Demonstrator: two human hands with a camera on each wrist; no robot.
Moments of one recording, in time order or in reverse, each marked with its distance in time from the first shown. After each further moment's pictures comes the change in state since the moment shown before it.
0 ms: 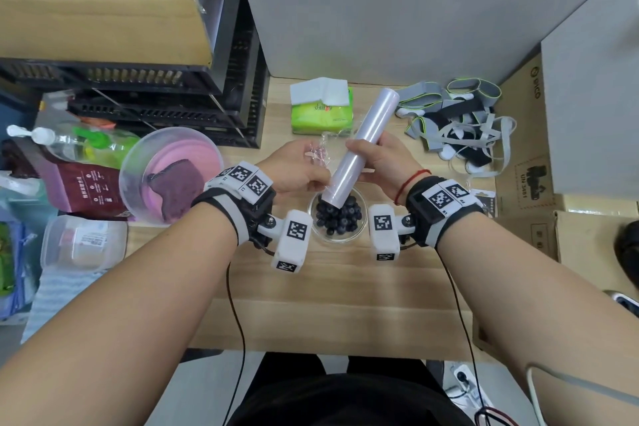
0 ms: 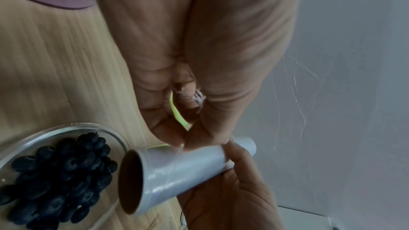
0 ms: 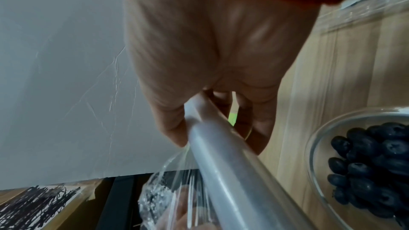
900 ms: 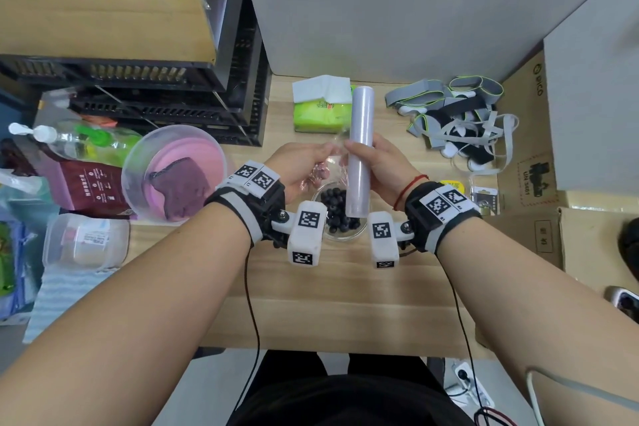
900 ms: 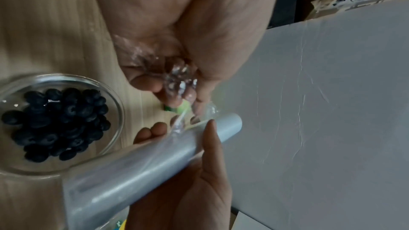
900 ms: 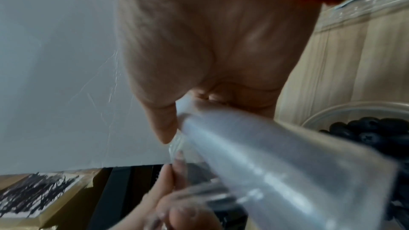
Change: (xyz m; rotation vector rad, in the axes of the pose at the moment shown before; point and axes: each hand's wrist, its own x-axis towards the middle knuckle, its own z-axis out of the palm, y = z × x) left_hand 0.005 -0.005 0.006 -0.216 0.157 -0.060; right_hand -0.005 0.011 0.007 0.079 -0.101 0.021
